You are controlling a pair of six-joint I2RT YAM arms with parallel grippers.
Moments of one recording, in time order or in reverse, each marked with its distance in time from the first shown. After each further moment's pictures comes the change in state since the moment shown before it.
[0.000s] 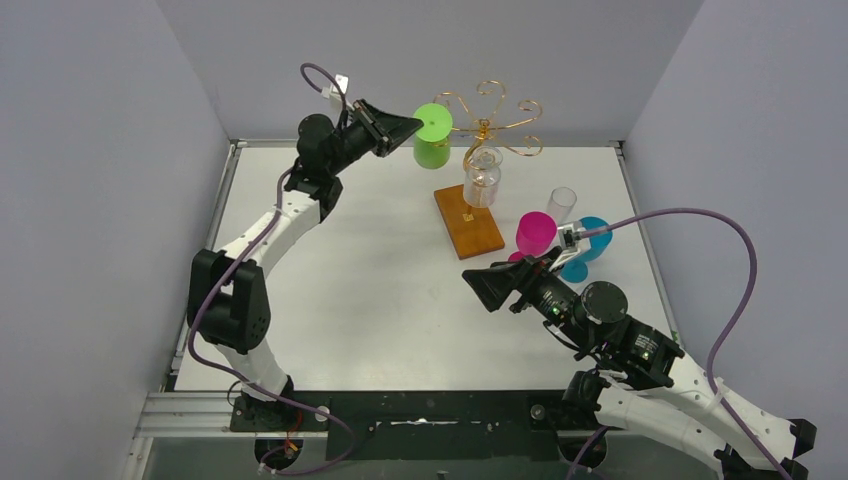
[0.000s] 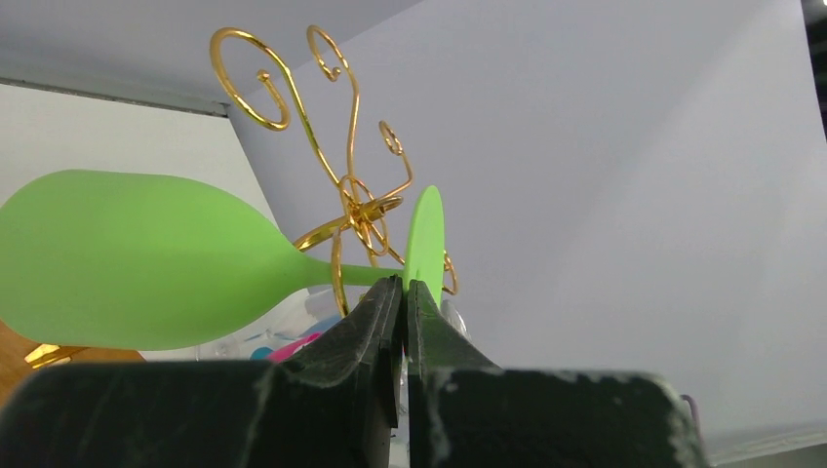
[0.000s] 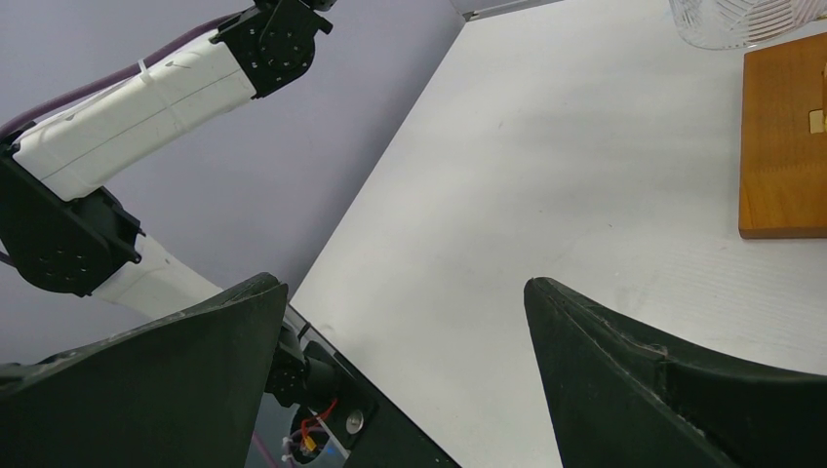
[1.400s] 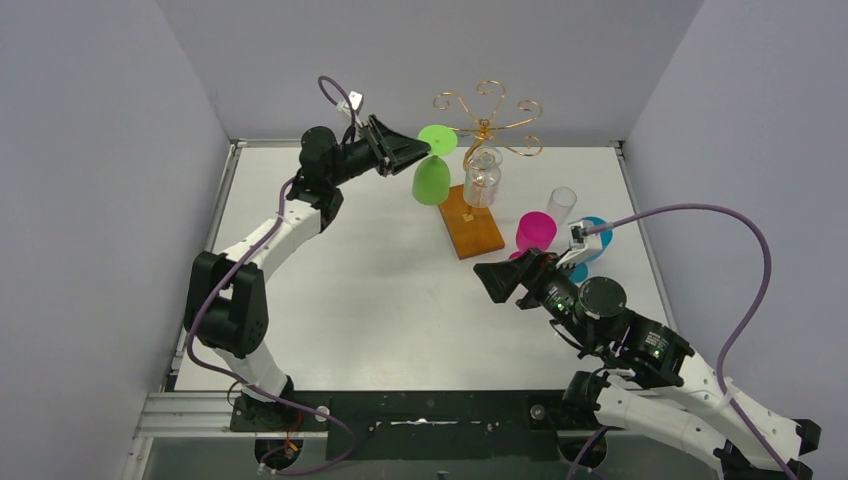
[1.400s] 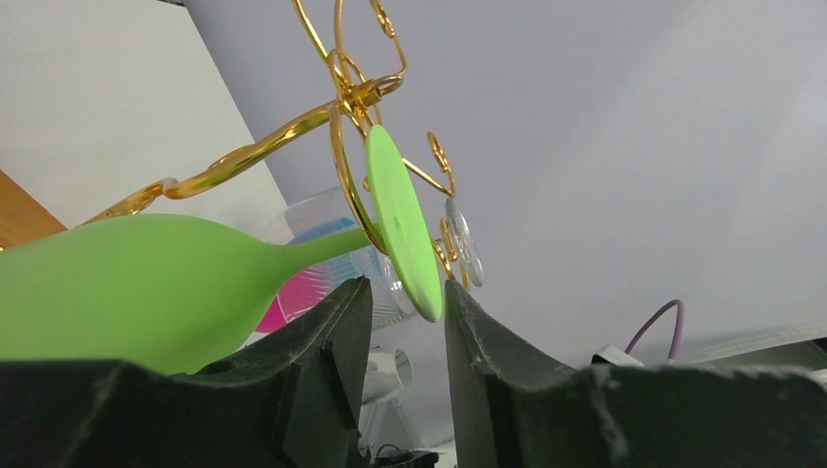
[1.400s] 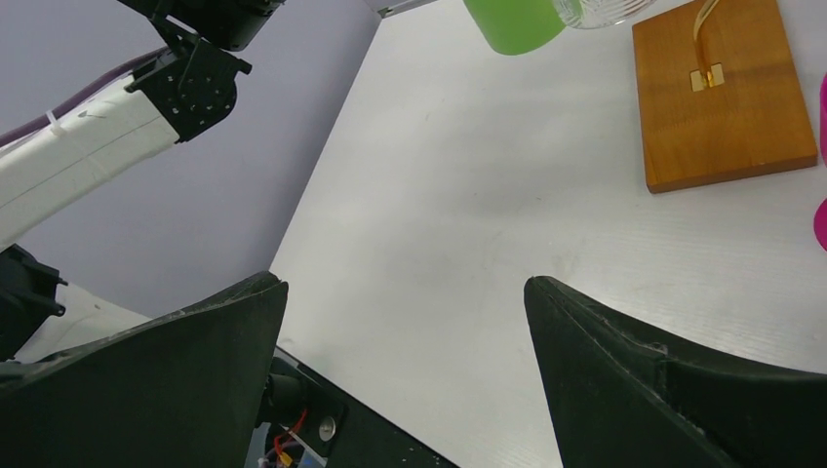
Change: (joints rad) left arm -0.007 -0.031 -0.106 0.055 0.173 -0.034; right arm 0.000 0.022 0.082 -0.188 0.127 0.054
